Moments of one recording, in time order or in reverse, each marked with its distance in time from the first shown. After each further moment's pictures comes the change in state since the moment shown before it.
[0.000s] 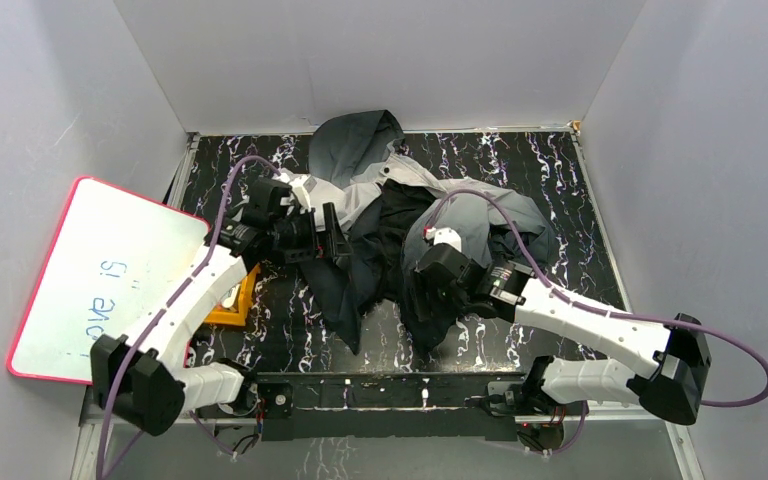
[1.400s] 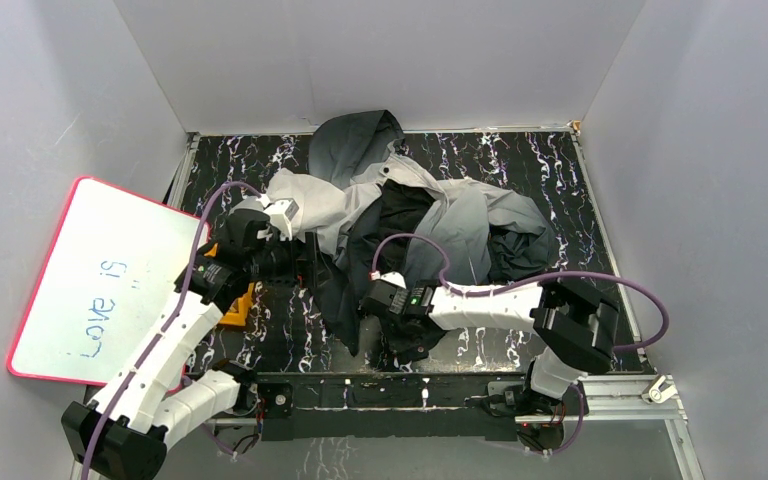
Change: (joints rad) left arm 0.000 -0.308 -0.144 -0.122 -0.092 0.130; right arm 0.173 0.459 -0.020 0.197 -0.175 0.122
